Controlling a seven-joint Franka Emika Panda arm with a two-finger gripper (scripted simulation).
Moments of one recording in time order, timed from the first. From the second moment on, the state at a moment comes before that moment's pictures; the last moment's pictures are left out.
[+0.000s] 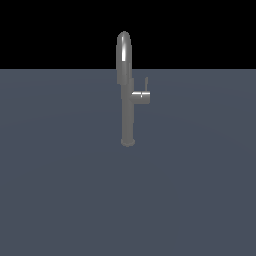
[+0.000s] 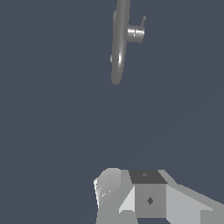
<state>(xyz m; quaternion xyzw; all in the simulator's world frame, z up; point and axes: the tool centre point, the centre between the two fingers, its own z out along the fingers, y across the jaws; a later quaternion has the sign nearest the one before) -0.254 0.000 0.491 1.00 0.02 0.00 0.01</state>
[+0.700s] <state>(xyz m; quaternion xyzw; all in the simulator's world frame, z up) -0.237 0.003 0.491 1.00 -0.01 -0.03 -0.02</state>
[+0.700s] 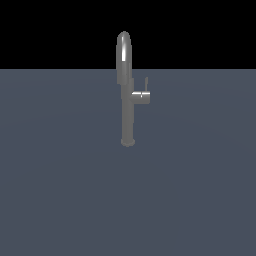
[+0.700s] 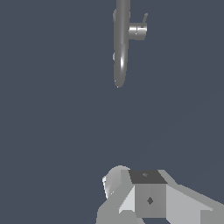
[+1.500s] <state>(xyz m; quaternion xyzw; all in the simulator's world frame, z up) -0.158 0.008 0.484 0.98 -0.12 -0.12 -0.12</state>
